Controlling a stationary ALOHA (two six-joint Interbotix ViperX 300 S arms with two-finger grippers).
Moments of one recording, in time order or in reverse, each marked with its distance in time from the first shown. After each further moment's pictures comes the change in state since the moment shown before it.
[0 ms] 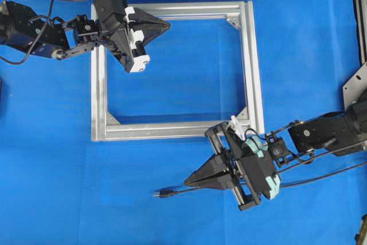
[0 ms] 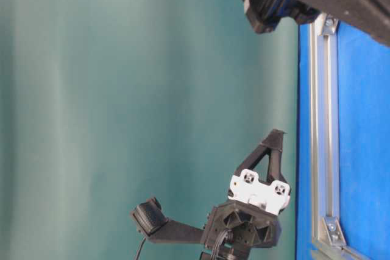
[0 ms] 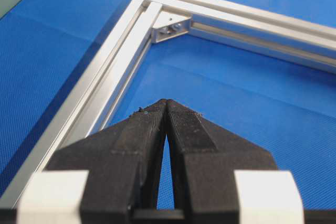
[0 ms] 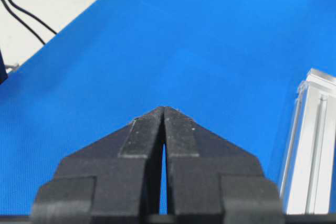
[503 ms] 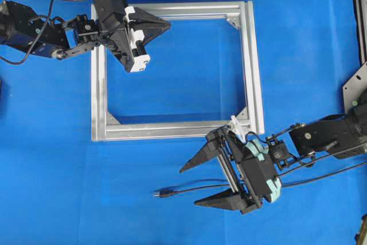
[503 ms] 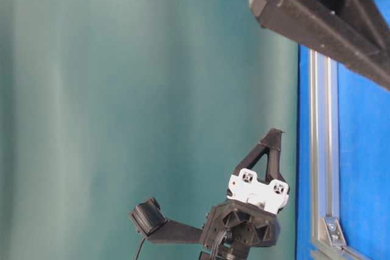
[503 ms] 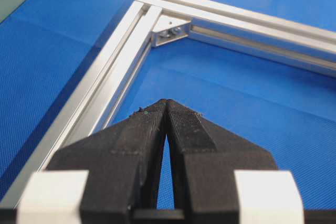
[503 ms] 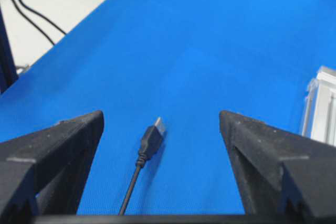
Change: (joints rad) left arm 0.000 0.000 -0.002 0.000 -0.006 0.000; right arm 0.018 0.000 -0.002 0.026 0.009 0.002
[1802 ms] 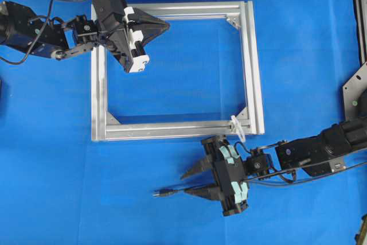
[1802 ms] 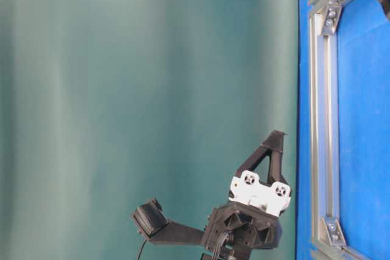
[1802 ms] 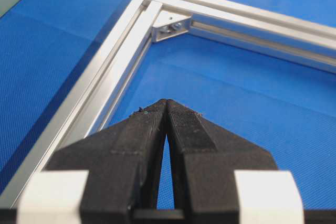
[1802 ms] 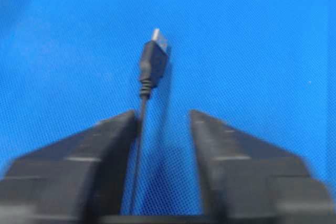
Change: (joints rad) left arm 0.000 -0.002 0.009 0.000 0.000 -0.005; right arm 0.071 0.213 -0.071 0.279 0.037 -0.006
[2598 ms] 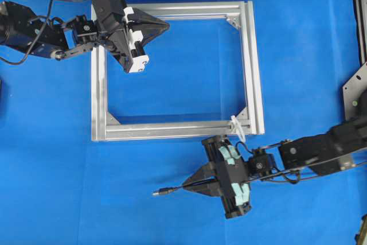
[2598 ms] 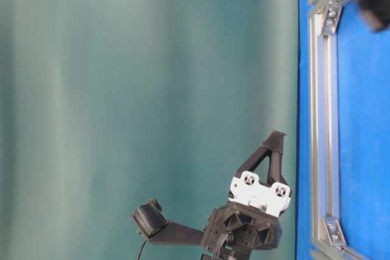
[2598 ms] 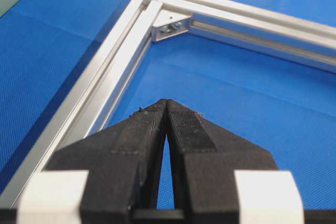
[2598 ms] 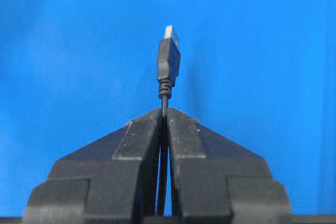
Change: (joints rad) left arm 0.000 -0.002 0.000 0.000 0.002 0.000; right arm 0.000 -0.104 -0.006 0.000 0.126 -0.012
